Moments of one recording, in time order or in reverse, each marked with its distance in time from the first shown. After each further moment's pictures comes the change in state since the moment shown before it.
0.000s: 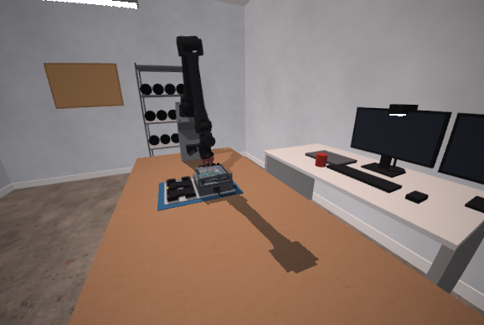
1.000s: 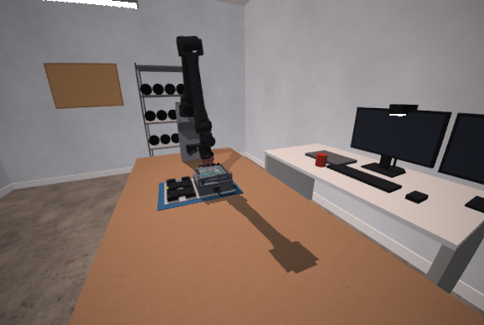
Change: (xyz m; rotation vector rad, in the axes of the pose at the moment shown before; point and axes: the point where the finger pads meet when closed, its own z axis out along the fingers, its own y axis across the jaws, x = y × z) arm 0.000 0.000 0.000 0.002 0.000 0.000
